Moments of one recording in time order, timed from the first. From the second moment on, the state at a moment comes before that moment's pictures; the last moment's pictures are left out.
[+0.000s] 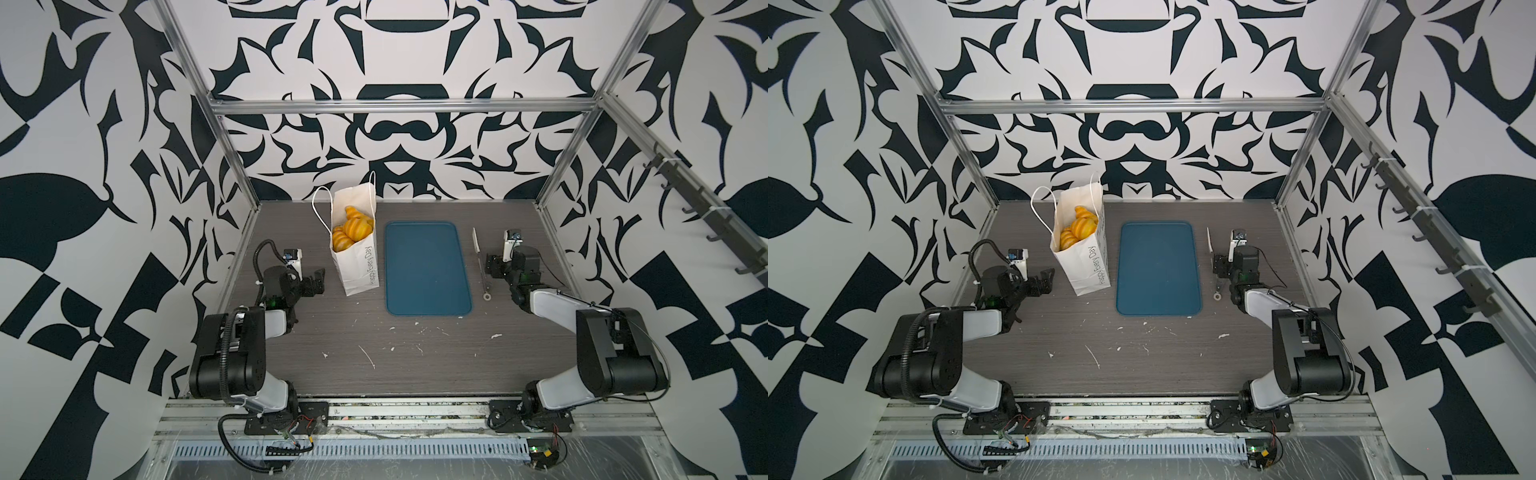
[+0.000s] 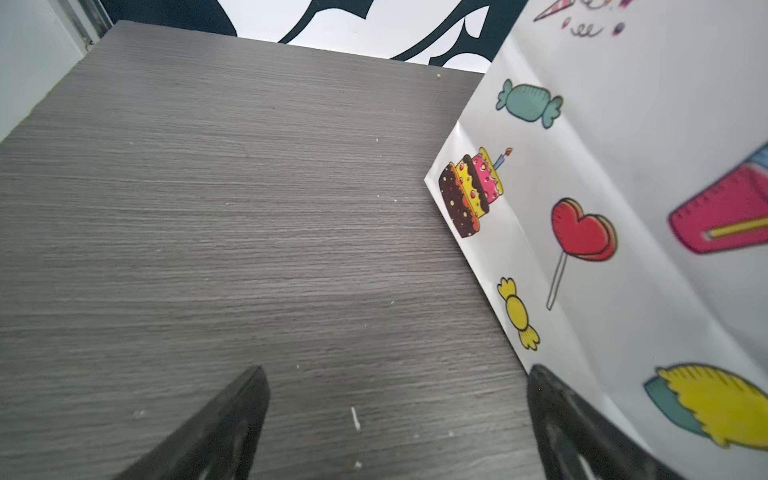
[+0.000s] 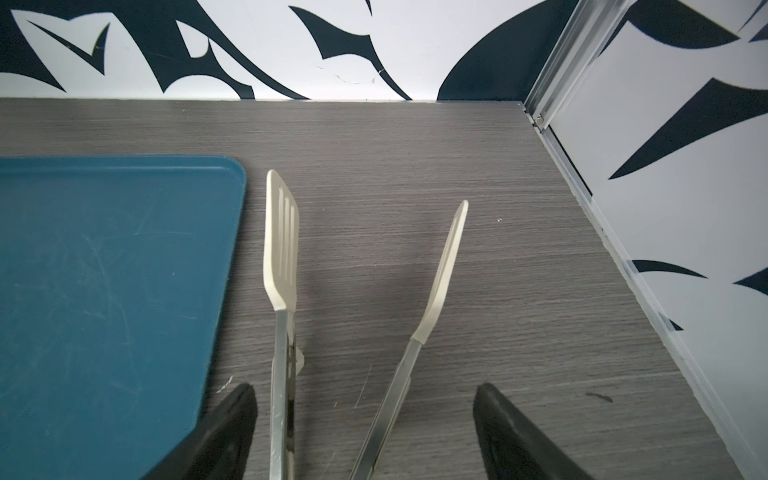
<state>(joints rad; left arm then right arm) 0.05 1.52 0.44 0.62 0.28 -0.05 0.03 1.51 0.66 0.36 0.09 0.02</state>
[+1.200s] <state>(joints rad) 0.03 1.53 0.46 0.61 0.25 -0.03 0.03 1.40 0.56 0.43 0.04 0.02</state>
